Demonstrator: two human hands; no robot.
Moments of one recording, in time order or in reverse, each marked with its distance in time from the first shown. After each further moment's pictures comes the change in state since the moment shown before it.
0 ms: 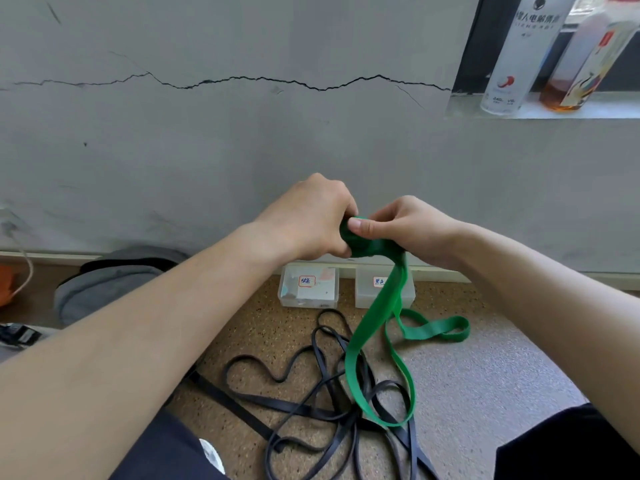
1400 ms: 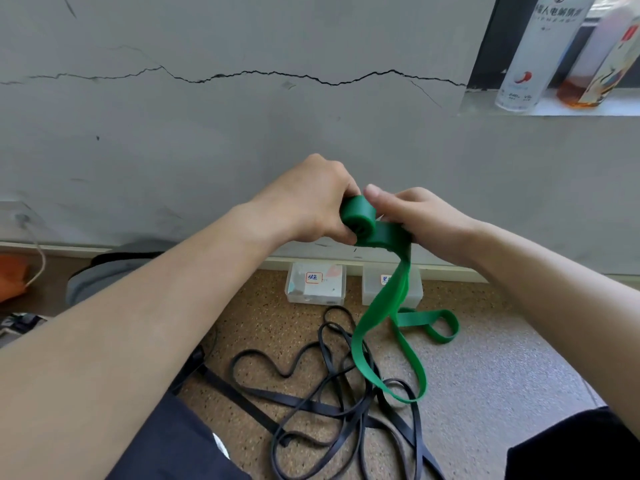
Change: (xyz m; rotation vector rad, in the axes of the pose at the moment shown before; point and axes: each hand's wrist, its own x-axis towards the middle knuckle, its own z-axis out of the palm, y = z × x) left_hand -0.001 -0.011 -0.016 -0.048 0.001 -0.010; right_hand 0.002 -0.005 0.001 0.025 0.016 -0.061
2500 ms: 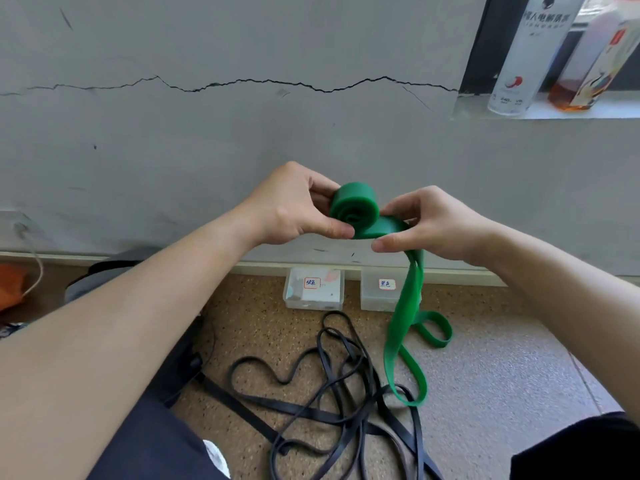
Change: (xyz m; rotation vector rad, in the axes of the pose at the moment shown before) left_hand -0.009 -0.021 0.006 -0.793 -0.026 -0.054; right_hand -0.013 0.000 -0.021 -0.131 -0.048 -0.127
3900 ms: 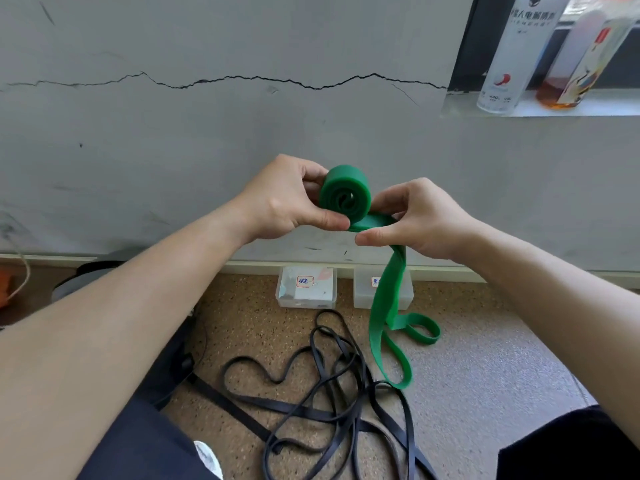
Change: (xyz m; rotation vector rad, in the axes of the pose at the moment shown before) left_hand 0.006 0.004 0.004 -0.059 0.059 -0.003; right_hand -0.002 -0.007 0.006 -0.076 0.134 -0.035
